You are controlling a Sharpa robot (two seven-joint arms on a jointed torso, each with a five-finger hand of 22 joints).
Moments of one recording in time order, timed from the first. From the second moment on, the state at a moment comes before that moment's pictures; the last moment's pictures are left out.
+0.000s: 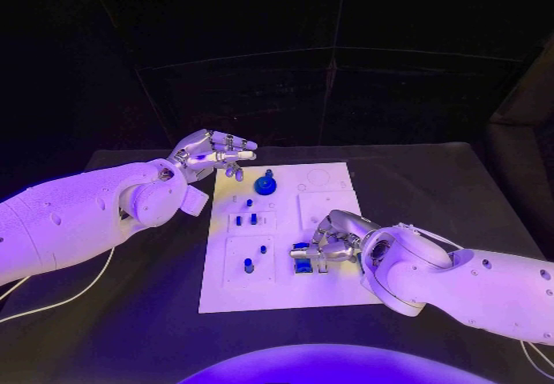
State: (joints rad) left arm 1.22 -0.80 -0.08 1.35 -0.16 -0.01 0.35; left_hand 1.32 -0.10 0.38 -0.07 0.05 1.00 0.19 0.10 0.07 1.05 0.12 0.30 0.08 1.19 0.03 1.03 0.51 0.17 1.18 0.12 0.62 0.67; right arm 1.01 -0.86 -0.08 1.84 -1.35 -0.42 -0.57; right_hand 0.97 -0.18 -0.21 0.30 0.06 1.04 0.06 0.39 0.27 1.45 -0.02 1.31 1.31 1.47 -0.08 1.52 1.31 0.14 1.30 0.03 1.21 0.85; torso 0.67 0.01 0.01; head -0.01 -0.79
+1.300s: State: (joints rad) left arm 1.22 -0.80 -0.08 1.35 -0.16 -0.01 0.35; left_hand 1.32 -0.10 0.38 -0.07 0.05 1.00 0.19 0.10 0.07 1.04 0.12 0.30 0.08 1.19 0.03 1.03 0.51 0.17 1.18 0.12 0.62 0.67; right arm 1.01 -0.92 -0.08 1.89 -1.38 -0.36 -0.46; right_hand 1.29 -0.05 -0.14 0.19 0.16 1.04 0.06 0.39 0.31 1.45 -0.02 1.31 1.31 1.47 -0.08 1.52 1.31 0.14 1.30 0.03 1.20 0.85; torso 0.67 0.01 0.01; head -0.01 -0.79
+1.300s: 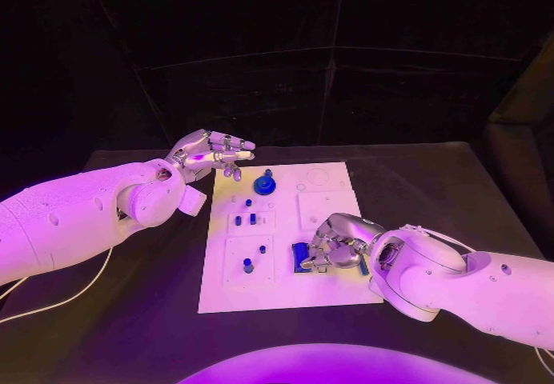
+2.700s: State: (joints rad) left arm 1.22 -0.81 -0.08 1.35 -0.16 -0.01 0.34; left_hand 1.32 -0.10 0.38 -0.07 0.05 1.00 0.19 0.10 0.07 1.04 0.12 0.30 0.08 1.19 0.03 1.03 0.51 0.17 1.18 0.12 0.62 0.67; right arm 1.02 -1.10 -0.07 1.94 -1.38 -0.42 -0.49; right_hand 1.31 -0.01 -0.18 0.16 0.24 1.00 0.09 0.33 0.30 1.45 0.00 1.29 1.31 1.47 -0.07 1.52 1.31 0.14 1.29 0.04 1.20 0.85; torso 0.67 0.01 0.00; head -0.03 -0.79
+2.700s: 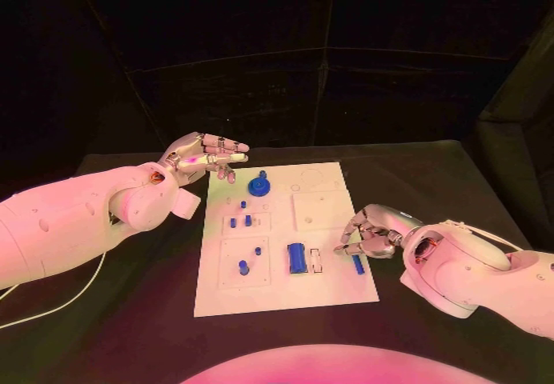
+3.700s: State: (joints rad) left arm 1.22 -0.80 -0.08 1.35 -0.16 -0.01 0.34; left_hand 1.32 -0.10 0.38 -0.07 0.05 1.00 0.19 0.10 0.07 1.04 0.12 0.31 0.08 1.19 0.03 1.03 0.51 0.17 1.18 0.12 0.62 0.67; right arm 1.02 -1.14 -0.08 1.93 -1.48 -0.27 -0.61; right_hand 1.28 -0.01 -0.23 0.19 0.25 1.04 0.07 0.32 0.31 1.45 0.00 1.28 1.31 1.47 -0.07 1.52 1.31 0.14 1.29 0.04 1.20 0.85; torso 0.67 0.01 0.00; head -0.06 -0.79
